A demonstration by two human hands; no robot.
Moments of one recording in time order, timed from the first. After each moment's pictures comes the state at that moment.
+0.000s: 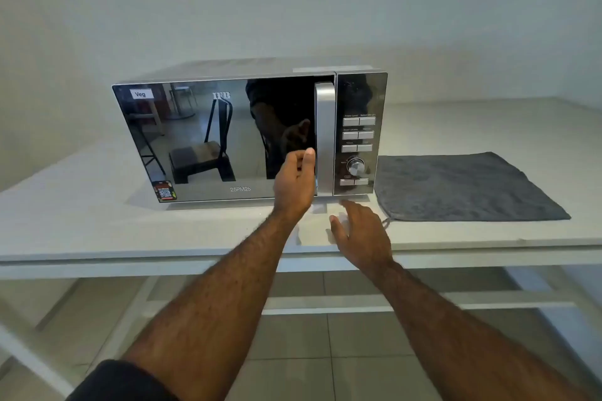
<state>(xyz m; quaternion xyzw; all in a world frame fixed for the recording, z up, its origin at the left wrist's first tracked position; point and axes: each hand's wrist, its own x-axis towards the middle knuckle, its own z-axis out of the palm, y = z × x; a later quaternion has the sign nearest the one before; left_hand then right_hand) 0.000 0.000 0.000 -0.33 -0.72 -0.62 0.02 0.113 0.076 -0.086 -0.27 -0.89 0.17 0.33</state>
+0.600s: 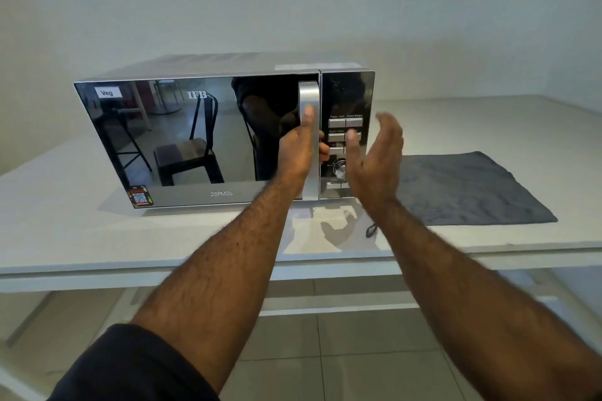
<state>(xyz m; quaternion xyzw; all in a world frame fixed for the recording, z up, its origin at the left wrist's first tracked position) -0.007 0.052 0.047 -0.30 -0.64 -0.70 -0.12 0.088 0.132 0.015 -0.25 -0.73 0.16 0.61</state>
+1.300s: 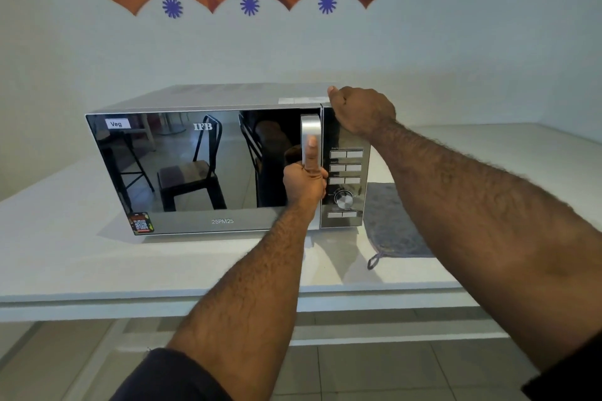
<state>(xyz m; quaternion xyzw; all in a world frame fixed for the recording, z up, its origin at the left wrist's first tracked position) -0.005 0.074 0.045 -0.22 -0.61 -0.75 -0.09 0.037 0.192 0.156 -0.29 -0.90 0.01 0.34</state>
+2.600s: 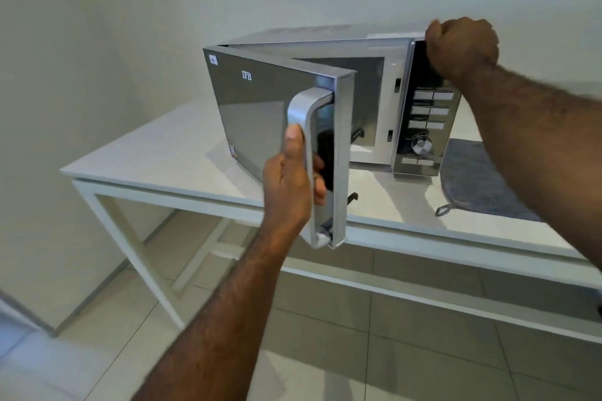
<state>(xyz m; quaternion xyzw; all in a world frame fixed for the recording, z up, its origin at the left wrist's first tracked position) 0.082 -0.135 0.035 -0.23 -0.64 -0.73 0.04 0.044 0.173 0.152 -0.31 -0.87 0.03 0.39</state>
